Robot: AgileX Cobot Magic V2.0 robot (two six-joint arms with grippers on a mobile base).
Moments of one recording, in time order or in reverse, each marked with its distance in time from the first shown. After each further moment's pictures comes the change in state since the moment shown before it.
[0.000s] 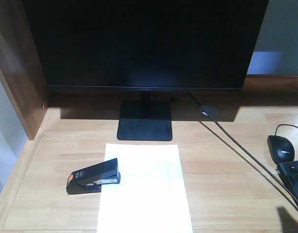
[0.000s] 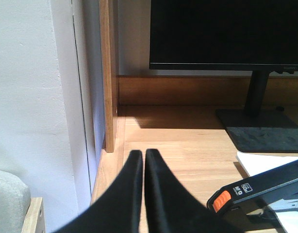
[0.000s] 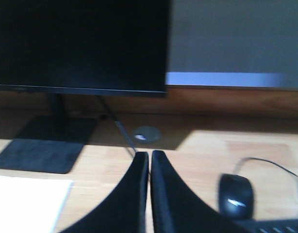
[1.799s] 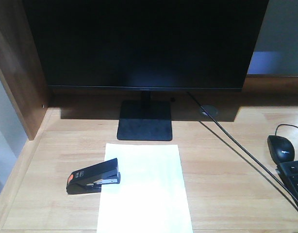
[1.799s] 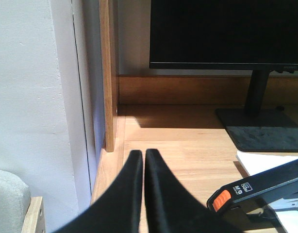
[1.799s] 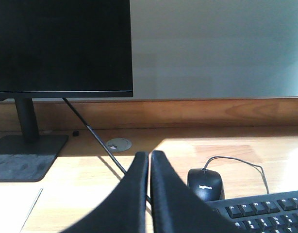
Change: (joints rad) left arm 0.000 -0.001 0.000 0.000 0.003 0.000; right arm -0.077 -0.501 0.301 -0.003 0.022 -0.004
